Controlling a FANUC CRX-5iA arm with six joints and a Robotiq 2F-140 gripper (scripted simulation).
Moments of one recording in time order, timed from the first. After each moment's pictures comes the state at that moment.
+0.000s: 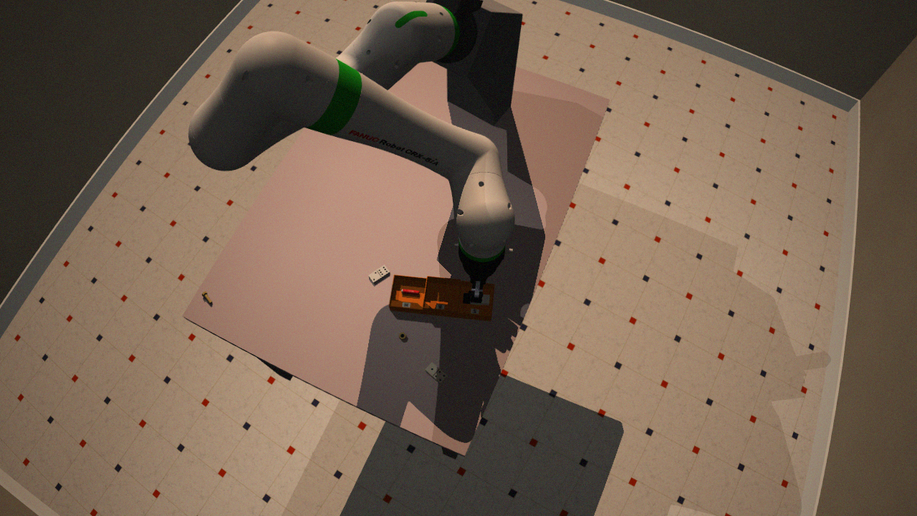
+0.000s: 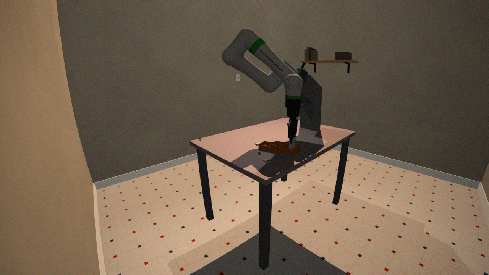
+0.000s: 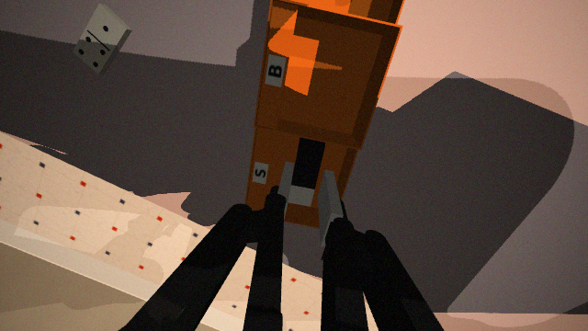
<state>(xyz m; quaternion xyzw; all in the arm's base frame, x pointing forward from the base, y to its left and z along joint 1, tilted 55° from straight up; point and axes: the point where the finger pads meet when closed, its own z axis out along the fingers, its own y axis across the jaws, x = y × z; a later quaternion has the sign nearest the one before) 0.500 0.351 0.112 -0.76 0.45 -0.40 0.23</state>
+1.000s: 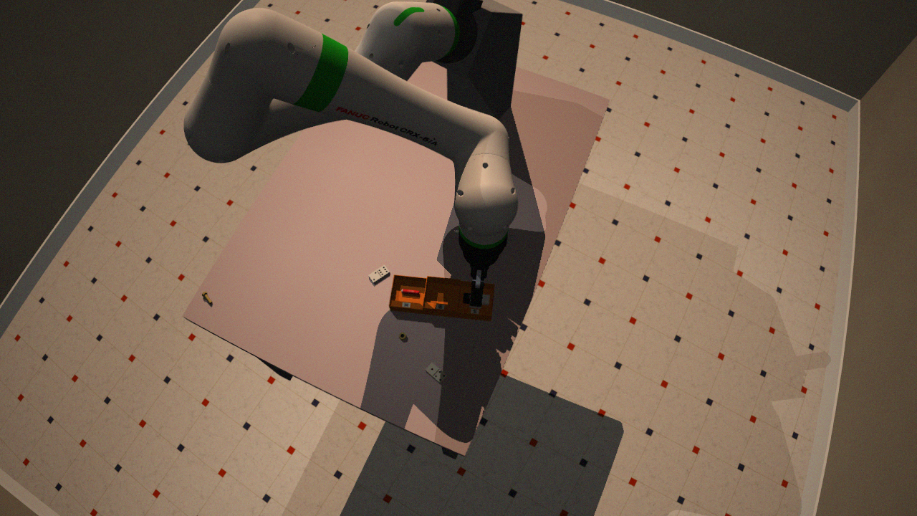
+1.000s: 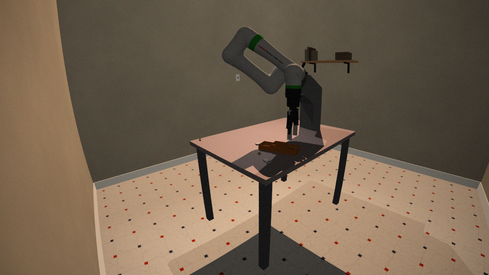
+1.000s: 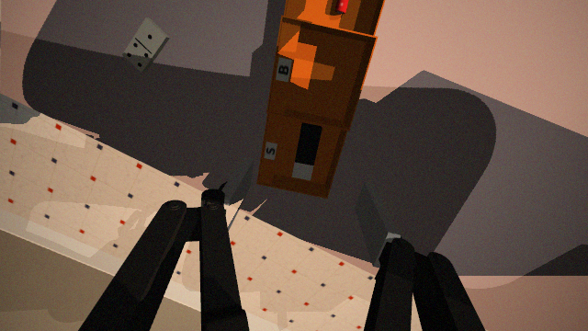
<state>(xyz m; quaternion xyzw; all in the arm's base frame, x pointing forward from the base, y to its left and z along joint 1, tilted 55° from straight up) 0.453 0.351 0.145 -0.76 0.45 -0.40 0.23</state>
